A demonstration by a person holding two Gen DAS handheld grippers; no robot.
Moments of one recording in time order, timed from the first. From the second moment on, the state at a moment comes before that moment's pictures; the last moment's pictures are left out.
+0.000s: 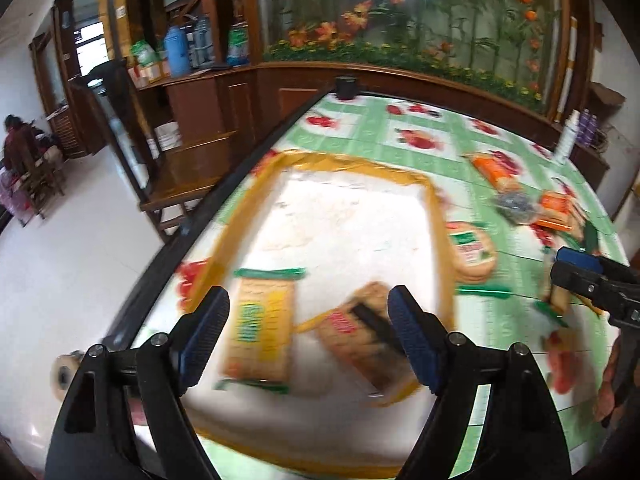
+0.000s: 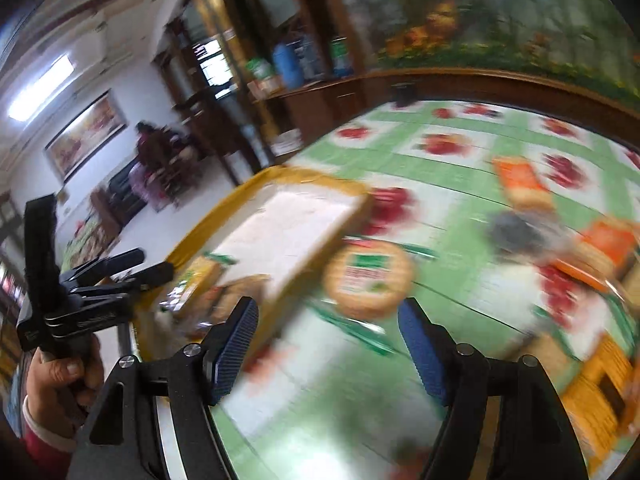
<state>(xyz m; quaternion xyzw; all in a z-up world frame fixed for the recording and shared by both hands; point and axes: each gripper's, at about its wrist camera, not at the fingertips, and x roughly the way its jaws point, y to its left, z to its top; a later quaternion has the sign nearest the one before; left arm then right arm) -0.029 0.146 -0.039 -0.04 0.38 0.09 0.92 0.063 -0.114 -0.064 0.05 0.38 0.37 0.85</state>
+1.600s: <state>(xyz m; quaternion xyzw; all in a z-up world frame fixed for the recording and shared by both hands) 0.027 -0.077 -0.054 0.04 0.44 -0.17 0.88 0.090 -0.402 -0.086 0.24 0.35 0.16 0.89</state>
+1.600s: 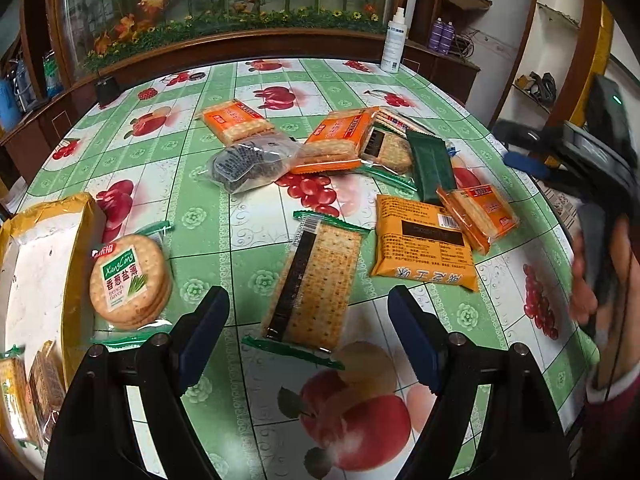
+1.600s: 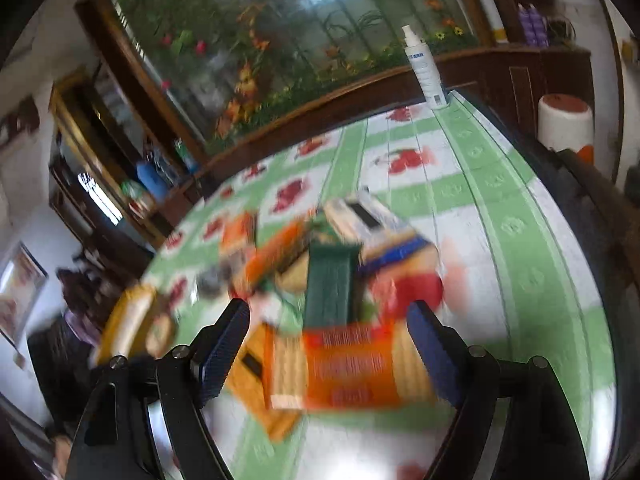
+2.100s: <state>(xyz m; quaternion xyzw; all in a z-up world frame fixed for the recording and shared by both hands) 0.043 -0.075 -0.063 0.04 0.45 -0.17 0.88 0.060 -0.373 -0.091 0.19 0.41 0.21 0.87</state>
